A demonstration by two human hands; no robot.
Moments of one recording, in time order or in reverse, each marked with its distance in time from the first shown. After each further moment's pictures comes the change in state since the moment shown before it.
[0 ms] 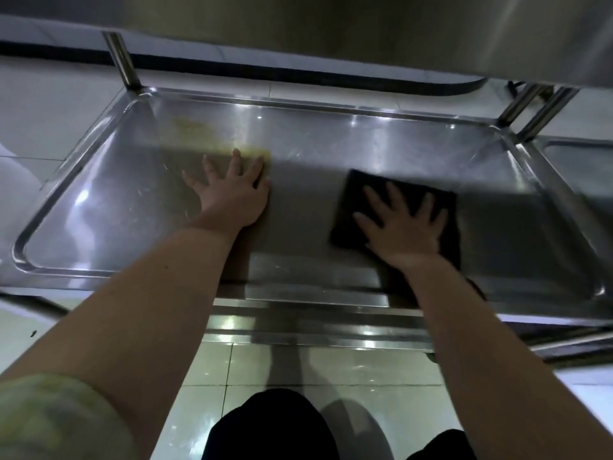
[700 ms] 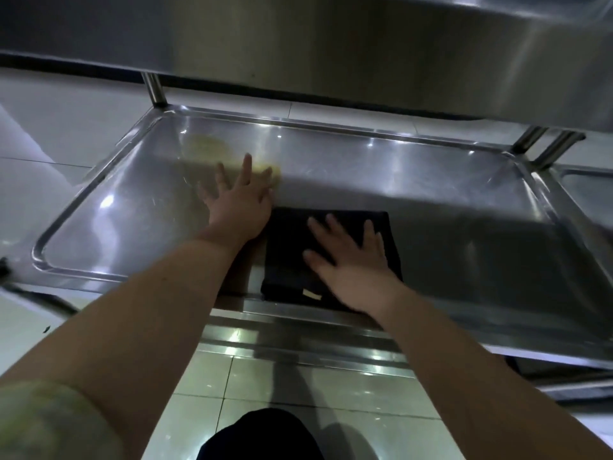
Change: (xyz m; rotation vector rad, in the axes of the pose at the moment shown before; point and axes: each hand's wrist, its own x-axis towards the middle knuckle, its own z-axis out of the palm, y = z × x) left_hand -0.020 0.006 -0.014 -0.094 0.113 0.031; right_hand -0.039 -0.058 -0.005 0.194 -0.180 -0.370
